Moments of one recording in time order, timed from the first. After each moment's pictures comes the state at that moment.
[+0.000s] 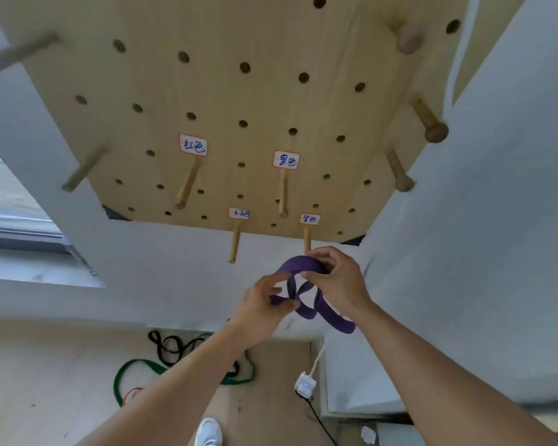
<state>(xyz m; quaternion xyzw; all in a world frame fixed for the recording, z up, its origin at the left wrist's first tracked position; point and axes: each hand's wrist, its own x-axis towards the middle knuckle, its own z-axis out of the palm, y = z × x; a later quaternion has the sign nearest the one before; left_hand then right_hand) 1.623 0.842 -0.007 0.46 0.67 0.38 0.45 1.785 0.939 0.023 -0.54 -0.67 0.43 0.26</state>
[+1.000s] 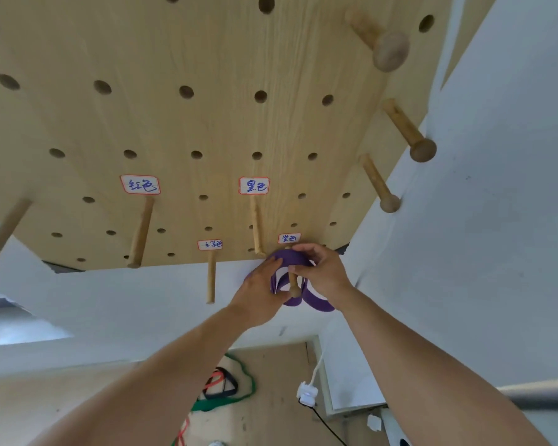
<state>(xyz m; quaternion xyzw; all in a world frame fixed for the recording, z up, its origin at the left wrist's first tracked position) 1.606 0.943 0.007 0.60 0.65 0.25 0.40 1.771 1.020 -0.012 -0.55 -0.59 0.49 0.32</state>
